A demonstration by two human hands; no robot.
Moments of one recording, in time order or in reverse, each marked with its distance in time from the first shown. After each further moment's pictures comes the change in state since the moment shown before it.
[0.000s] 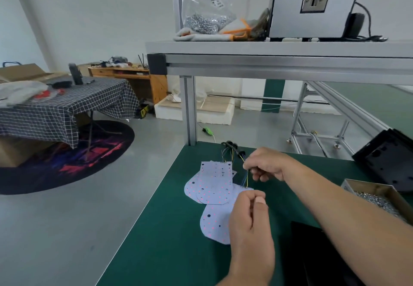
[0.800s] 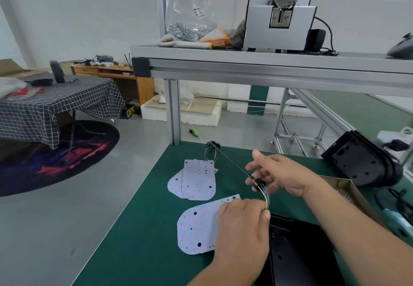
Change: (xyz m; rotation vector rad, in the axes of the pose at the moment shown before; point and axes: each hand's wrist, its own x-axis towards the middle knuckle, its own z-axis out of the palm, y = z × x) left_hand -0.017 0.007 0.000 0.734 -0.296 0.551; right_hand -0.115 0.024 -0.031 0.201 -0.005 -0.107
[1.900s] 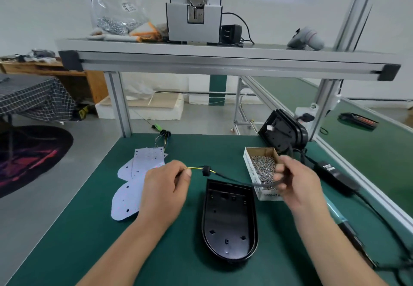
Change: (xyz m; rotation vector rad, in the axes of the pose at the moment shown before) left_hand 0.007 -0.002 -0.034 -0.052 0.097 -0.035; right_hand -0.165 0.079 -0.036 0.893 0.821 -0.134
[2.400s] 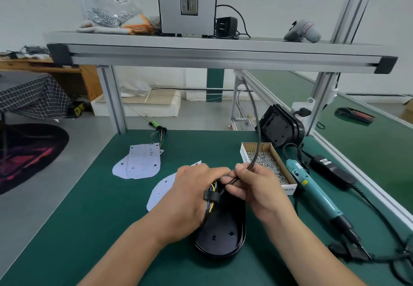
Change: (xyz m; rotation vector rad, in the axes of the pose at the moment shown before) left_hand -0.011 0.046 0.001 -0.040 -0.483 0.296; right_hand -0.047 0.030 0.048 -0.114 -0.311 0.156
